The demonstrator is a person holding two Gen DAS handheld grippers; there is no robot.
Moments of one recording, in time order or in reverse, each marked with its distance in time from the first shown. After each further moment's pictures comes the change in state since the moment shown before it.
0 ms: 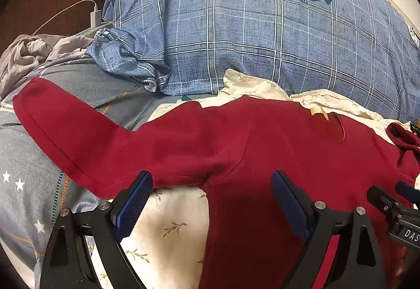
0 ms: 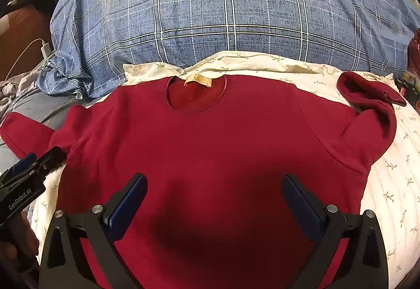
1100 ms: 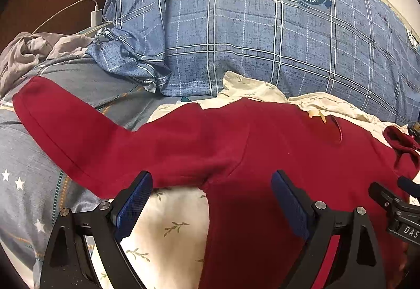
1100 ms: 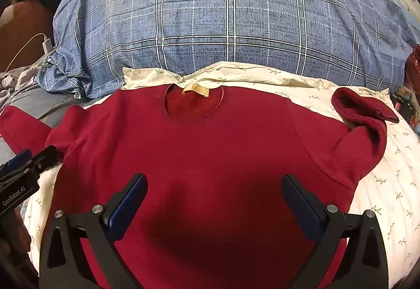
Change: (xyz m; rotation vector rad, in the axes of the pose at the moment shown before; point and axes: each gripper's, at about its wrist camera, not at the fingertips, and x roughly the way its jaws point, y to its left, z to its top) left arm -0.004 0.003 0.003 -0.012 -0.002 -0.016; right arm -0.007 0.000 0.006 -0.048 -0.030 -0.033
